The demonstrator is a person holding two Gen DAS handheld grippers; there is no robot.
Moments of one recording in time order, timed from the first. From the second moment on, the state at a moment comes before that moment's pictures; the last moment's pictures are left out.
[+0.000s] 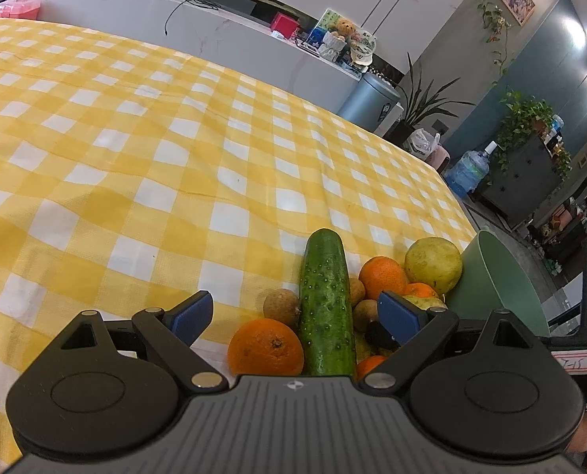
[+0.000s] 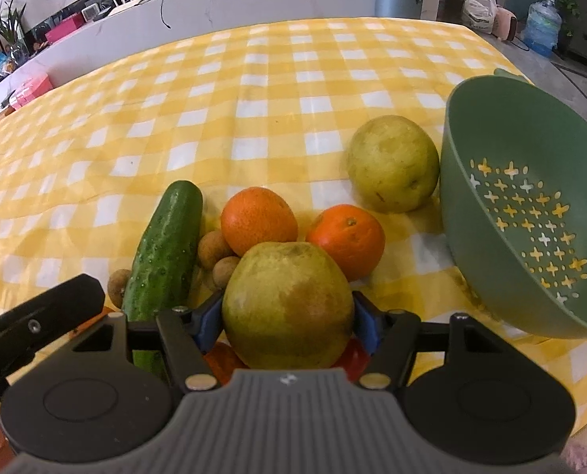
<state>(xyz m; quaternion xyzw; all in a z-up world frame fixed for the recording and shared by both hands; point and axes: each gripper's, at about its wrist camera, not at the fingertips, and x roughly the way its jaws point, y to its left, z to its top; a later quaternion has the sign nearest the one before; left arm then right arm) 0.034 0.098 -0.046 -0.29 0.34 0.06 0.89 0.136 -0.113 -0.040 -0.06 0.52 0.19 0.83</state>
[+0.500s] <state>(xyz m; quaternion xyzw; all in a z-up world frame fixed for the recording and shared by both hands) 0.035 0.096 -0.049 -0.28 0.34 0.07 0.89 0.131 -0.116 -0.040 -0.05 0.50 0.19 0.84</state>
